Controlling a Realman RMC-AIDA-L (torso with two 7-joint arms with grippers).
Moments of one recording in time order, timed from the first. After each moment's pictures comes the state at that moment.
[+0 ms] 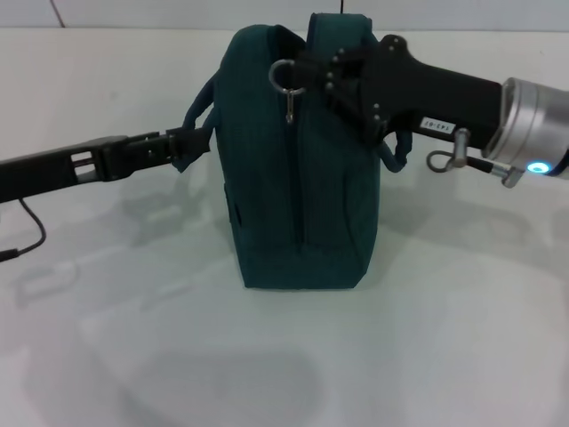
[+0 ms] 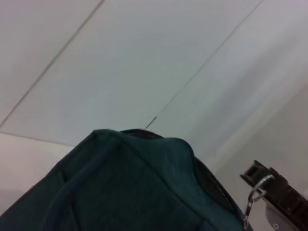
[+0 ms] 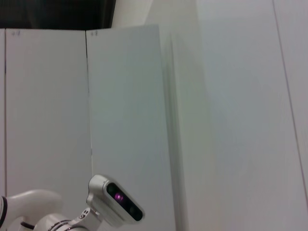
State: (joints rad) left arm -0.34 -2.05 0.73 0.86 1.73 1.72 -1.98; right arm 0.74 2.03 -1.55 -0.41 -0.85 -1.42 0.99
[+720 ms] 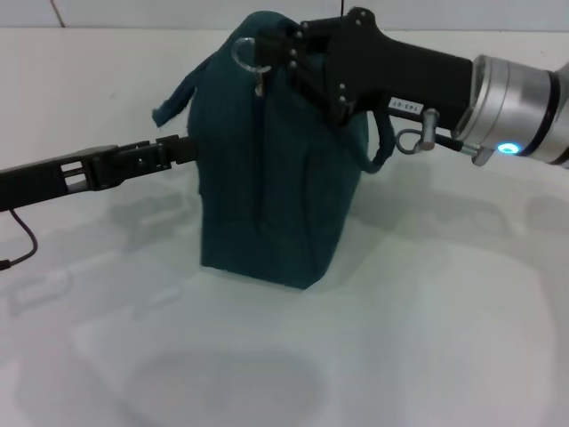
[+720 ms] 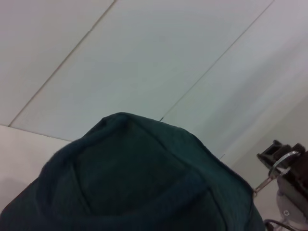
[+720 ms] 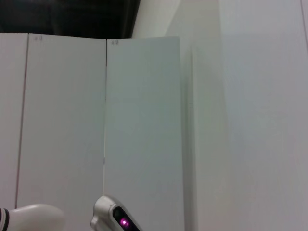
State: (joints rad) left arm -0.32 -2.05 0.72 0.86 1.73 1.73 -1.98; right arm 0.79 2.03 -1.69 -0.44 -0.69 -1.38 0.93
